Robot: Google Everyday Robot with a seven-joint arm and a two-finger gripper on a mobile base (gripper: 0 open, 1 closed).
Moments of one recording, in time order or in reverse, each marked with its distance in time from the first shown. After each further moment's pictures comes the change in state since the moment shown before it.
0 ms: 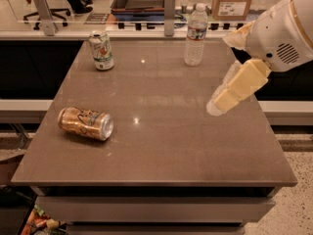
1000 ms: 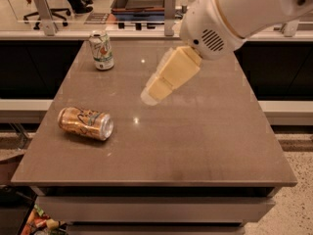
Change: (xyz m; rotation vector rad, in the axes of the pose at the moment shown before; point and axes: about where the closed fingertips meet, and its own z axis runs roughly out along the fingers) arm -0.091 0.026 0.046 -0.011 -0.055 -0.004
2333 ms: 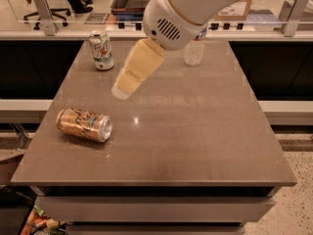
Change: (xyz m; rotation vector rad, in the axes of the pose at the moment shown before) arm -0.034 0.003 0.036 -0.020 0.107 0.009
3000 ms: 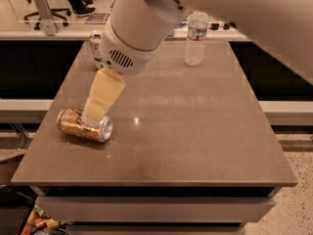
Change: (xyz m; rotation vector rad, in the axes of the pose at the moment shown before) arm -0.017 0.045 0.056 -0.031 0.108 -0.062
